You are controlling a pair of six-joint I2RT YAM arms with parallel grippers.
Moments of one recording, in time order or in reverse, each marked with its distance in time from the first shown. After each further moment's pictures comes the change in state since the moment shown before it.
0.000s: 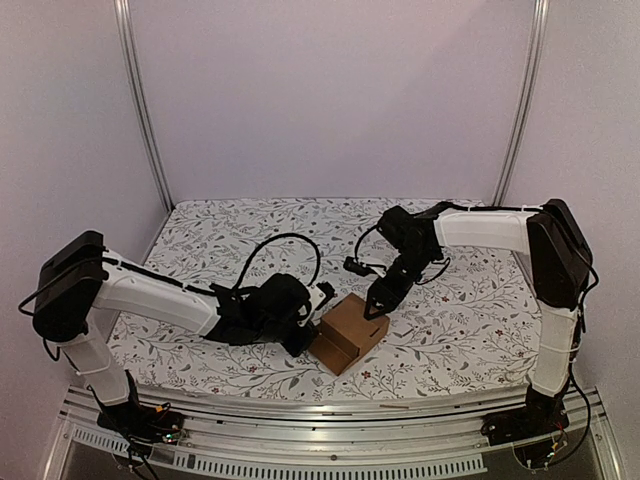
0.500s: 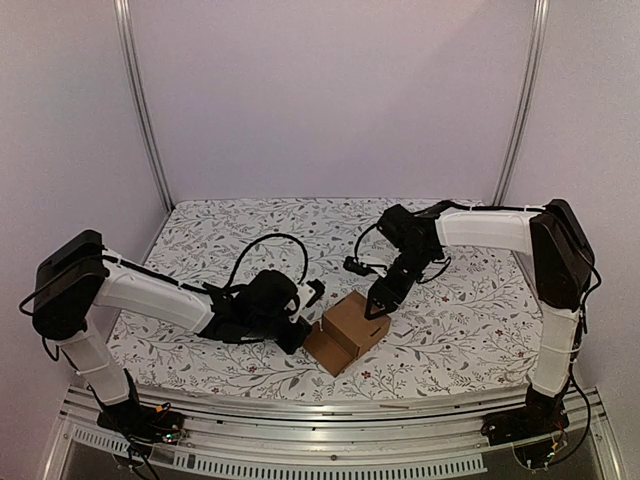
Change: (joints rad) left arm 0.072 -0.011 -0.064 0.076 0.125 -0.051; right arm 0.000 -0.014 -0.002 -0.001 0.024 -0.036
